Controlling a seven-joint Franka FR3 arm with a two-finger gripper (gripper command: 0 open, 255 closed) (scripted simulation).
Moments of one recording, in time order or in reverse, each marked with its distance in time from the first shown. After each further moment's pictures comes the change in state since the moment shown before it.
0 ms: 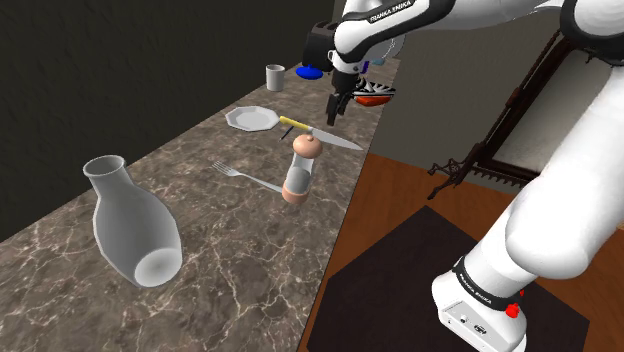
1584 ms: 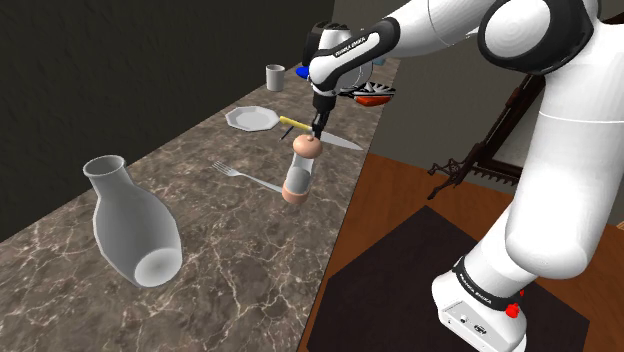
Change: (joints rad) arm -0.004 0.265 0.025 0.135 0.035 0.118 -0.096
